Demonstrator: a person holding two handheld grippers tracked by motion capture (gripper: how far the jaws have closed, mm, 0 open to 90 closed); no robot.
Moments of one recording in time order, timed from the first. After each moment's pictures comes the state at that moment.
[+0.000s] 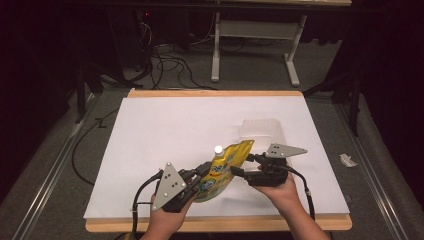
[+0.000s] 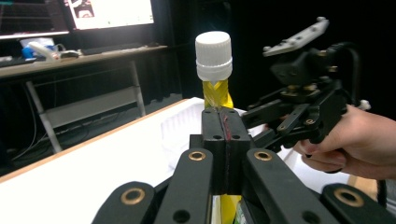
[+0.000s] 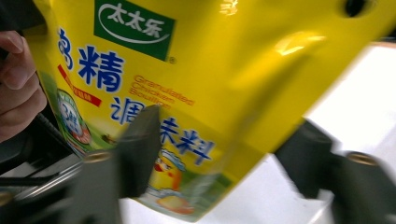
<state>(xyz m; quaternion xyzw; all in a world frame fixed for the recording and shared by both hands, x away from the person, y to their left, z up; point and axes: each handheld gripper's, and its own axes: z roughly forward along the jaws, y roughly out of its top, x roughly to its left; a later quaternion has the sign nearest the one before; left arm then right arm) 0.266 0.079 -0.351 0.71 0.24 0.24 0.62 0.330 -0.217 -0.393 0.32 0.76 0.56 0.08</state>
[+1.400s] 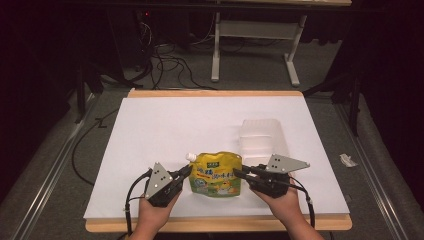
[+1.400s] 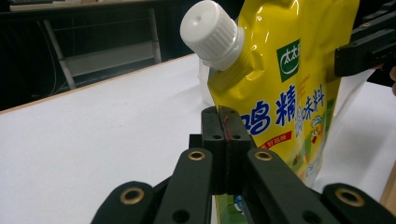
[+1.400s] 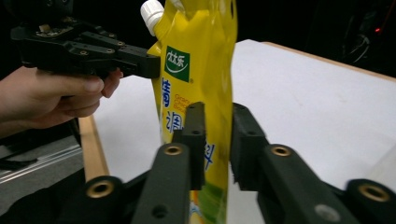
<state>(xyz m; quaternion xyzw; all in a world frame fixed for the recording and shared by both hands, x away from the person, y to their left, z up) 0.294 0.112 -0.409 0.74 0.29 0.23 0.56 0.304 -0.213 -0.395 0.27 0.77 0.56 0.13</state>
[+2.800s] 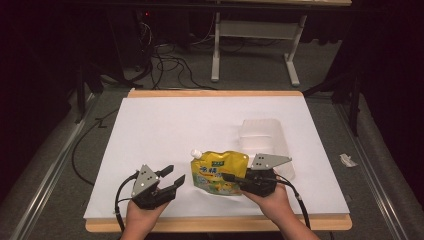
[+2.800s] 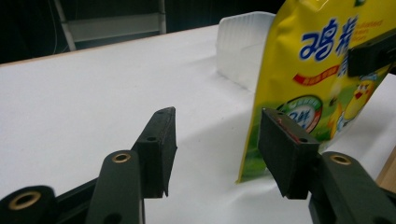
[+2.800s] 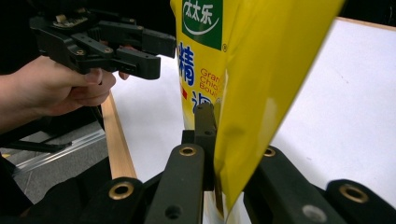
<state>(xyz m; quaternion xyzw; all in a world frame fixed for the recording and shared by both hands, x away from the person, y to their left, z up) 0.296 0.147 -0.422 0.75 0.35 0.19 0.53 0.314 -0.187 -0.403 0.27 0.79 0.54 0.06</state>
